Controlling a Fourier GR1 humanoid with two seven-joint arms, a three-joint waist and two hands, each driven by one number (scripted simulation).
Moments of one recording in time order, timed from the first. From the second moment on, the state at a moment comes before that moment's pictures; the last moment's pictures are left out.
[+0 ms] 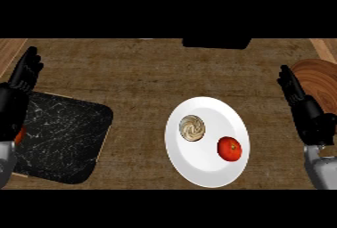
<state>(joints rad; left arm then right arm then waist) -0.21 0.55 -0.07 -1.68 0.08 0.20 0.16 -0.19 -0.44 0.12 -1.53 -0.10 -0.17 0.02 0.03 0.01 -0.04</state>
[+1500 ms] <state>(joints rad) -0.15 0.21 -0.21 -1.54 0.11 0.23 0.07 -0.17 0.00 0.58 -1.84 0.87 -0.53 0.67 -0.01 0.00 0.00</state>
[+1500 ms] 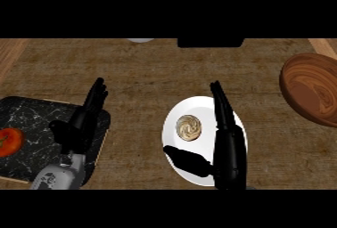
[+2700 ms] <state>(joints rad) -0.15 0.14 -0.15 -1.51 0.04 0.17 0.05 -0.17 -0.01 0.52 -1.82 0.68 -0.24 0.88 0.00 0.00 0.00</state>
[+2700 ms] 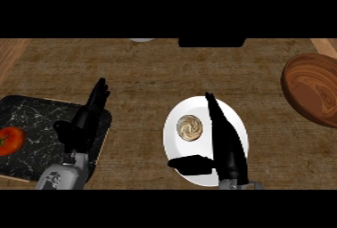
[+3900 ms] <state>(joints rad) -0.14 0.09 -0.09 -1.56 -0.02 0.10 0.10 -0.15 0.00 0.51 -1.56 0.42 -0.49 0.55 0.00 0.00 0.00</state>
